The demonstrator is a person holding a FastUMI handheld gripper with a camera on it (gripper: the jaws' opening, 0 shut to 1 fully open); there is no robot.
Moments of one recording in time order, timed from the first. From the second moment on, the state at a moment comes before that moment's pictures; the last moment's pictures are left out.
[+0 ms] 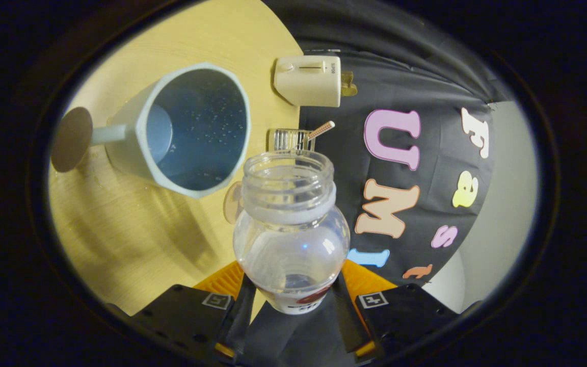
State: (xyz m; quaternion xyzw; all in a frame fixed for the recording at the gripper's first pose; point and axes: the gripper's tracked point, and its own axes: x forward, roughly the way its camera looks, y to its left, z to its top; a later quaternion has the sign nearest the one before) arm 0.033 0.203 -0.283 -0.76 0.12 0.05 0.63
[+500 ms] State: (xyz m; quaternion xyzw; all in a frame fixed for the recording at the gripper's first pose) arm 0.032 0.208 -0.283 -0.79 0.11 0.06 0.60
